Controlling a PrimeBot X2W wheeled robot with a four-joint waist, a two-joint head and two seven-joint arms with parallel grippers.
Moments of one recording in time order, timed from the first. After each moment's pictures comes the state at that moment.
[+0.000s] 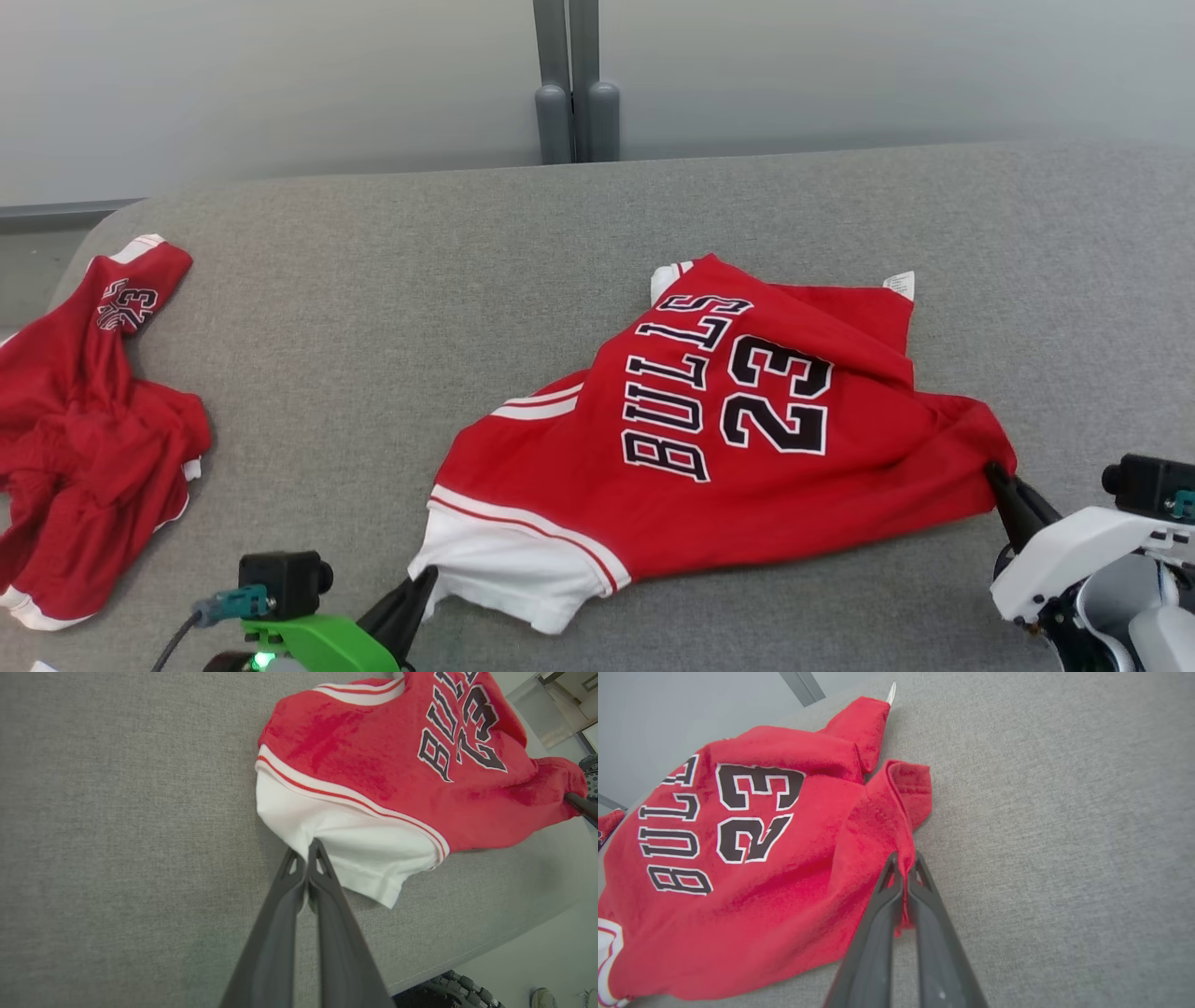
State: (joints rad) left arm 0.08 0.24 -0.27 0.07 -0.67 -0.13 0.31; right arm -0.06 -0.26 0.02 0.31 0.61 0.13 0.11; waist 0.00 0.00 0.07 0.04
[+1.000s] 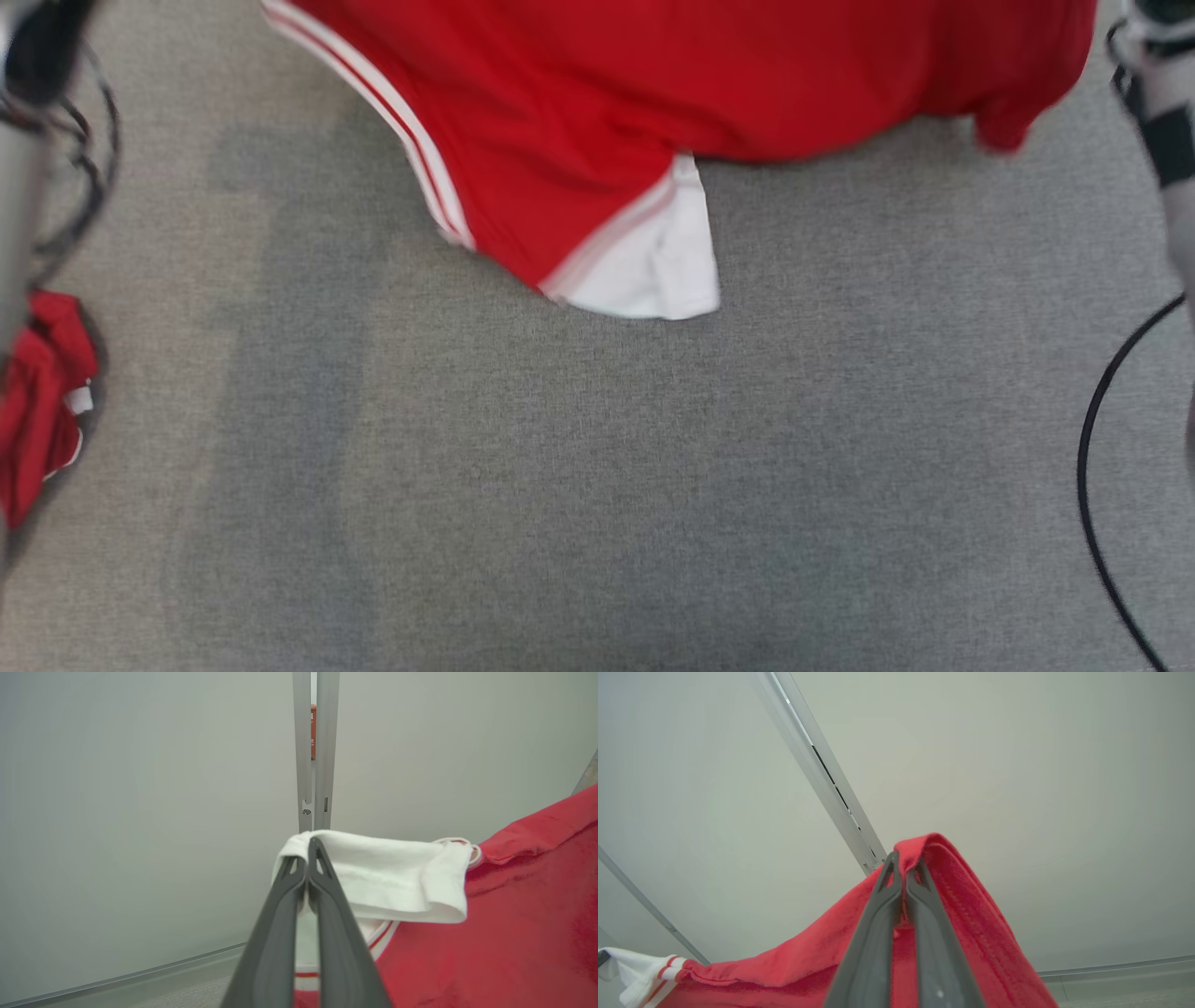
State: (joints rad) left arm -1.26 0.41 -0.49 0.56 -0.72 -0.13 0.11; right arm -1.25 -0.27 0.18 0.64 0.77 0.13 -0.03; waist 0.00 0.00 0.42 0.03
